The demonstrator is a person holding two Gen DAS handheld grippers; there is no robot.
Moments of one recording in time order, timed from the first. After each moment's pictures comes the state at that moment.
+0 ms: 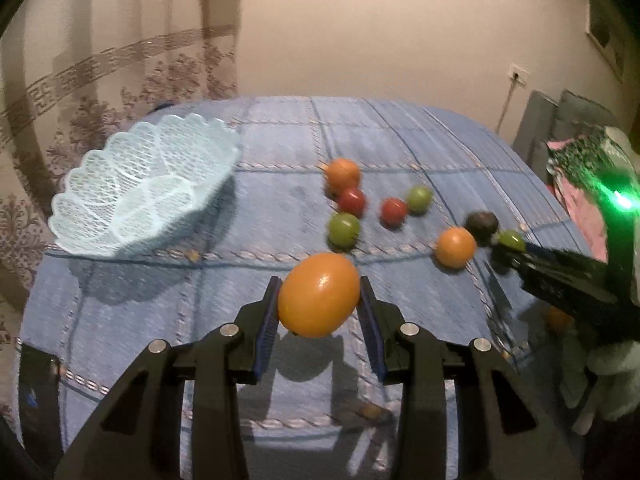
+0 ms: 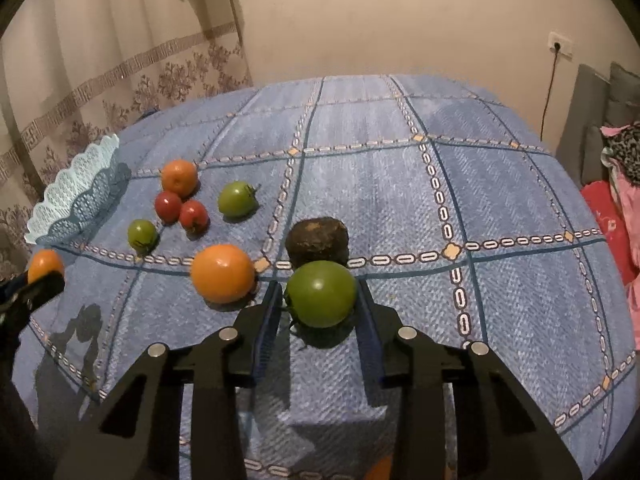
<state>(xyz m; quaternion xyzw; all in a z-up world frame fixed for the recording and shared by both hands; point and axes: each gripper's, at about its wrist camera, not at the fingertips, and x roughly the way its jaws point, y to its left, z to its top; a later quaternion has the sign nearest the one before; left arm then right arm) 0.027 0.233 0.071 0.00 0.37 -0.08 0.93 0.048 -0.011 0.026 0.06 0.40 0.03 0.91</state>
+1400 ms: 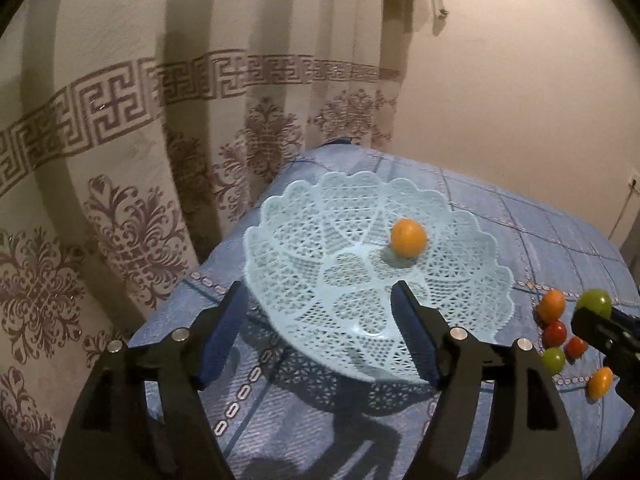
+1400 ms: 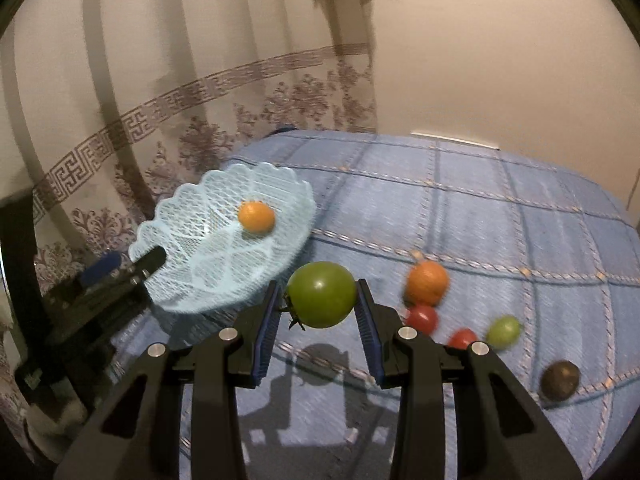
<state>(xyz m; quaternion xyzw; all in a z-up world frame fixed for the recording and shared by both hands) 0.066 0.383 0.077 -0.08 0.30 0.16 0.94 0.103 0.177 0.095 0.02 0.35 0.19 0.92</state>
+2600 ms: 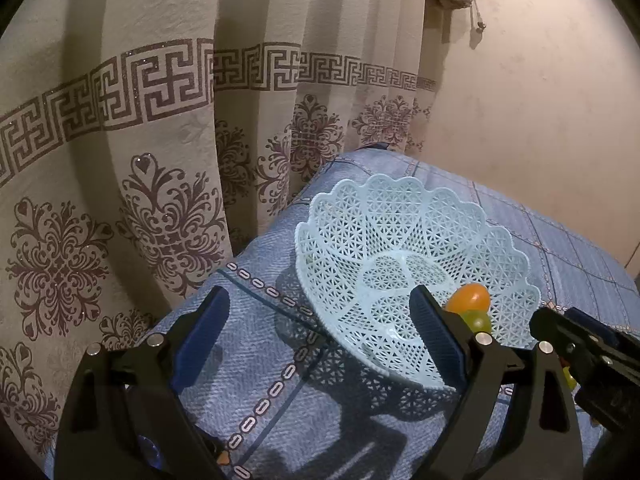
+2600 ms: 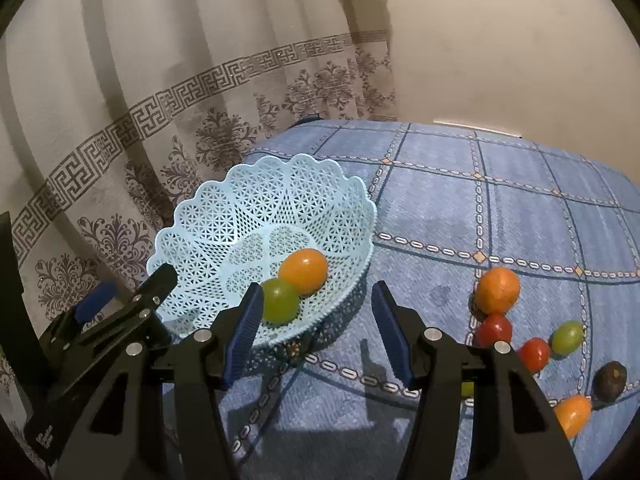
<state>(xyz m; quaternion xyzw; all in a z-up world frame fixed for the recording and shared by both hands) 0.058 0.398 0.072 -0.11 0.29 0.20 0.93 0.119 0.220 0.082 0.04 0.37 0.21 0.90</state>
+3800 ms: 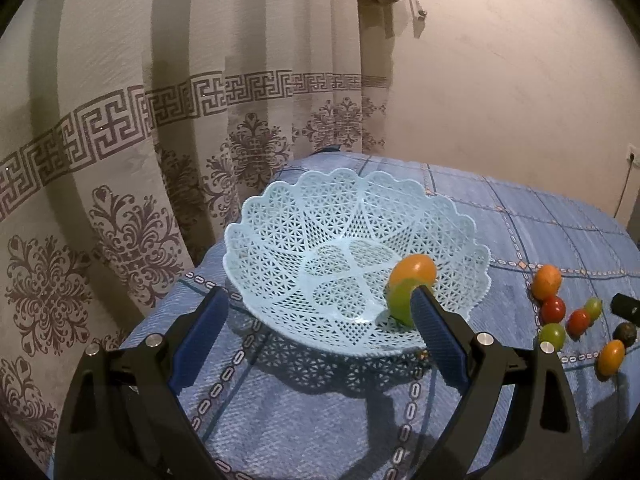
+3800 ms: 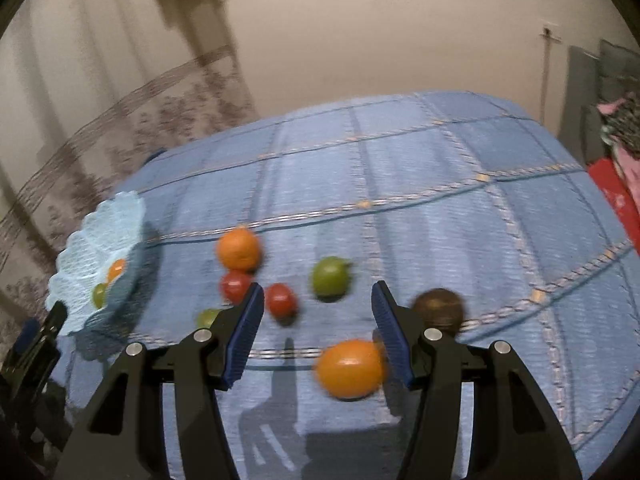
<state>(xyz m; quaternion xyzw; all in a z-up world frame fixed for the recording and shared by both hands) 0.054 0.339 0.066 -0.02 0.27 0.15 0.95 0.098 0.041 0.053 0.13 0.39 0.00 0.91</state>
